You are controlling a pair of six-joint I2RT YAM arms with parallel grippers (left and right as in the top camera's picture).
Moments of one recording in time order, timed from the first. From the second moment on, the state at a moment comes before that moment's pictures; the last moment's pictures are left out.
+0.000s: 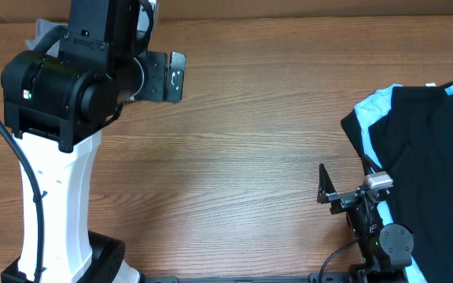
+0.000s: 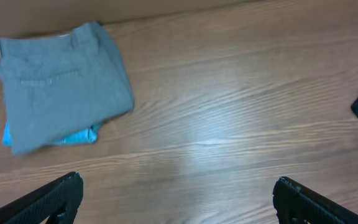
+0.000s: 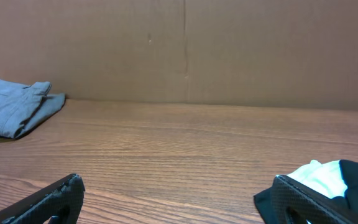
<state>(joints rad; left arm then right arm) -0.33 1.74 2.52 -1.67 -0.12 -0.15 0.09 0.01 0.02 -0.02 -0.12 0.04</state>
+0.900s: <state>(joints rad) -0.16 1.11 1.41 -0.32 -0.09 0.00 0.09 0.01 0.02 -0.02 -0.12 0.04</state>
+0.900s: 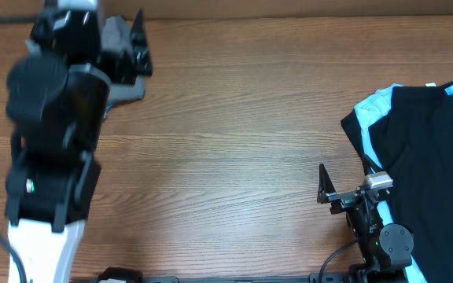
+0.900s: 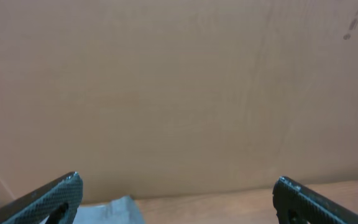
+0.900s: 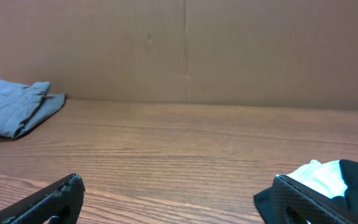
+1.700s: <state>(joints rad) -0.04 0.27 0.36 0.41 -0.06 0.00 0.09 0.01 0.02 -0.02 -0.12 0.04</state>
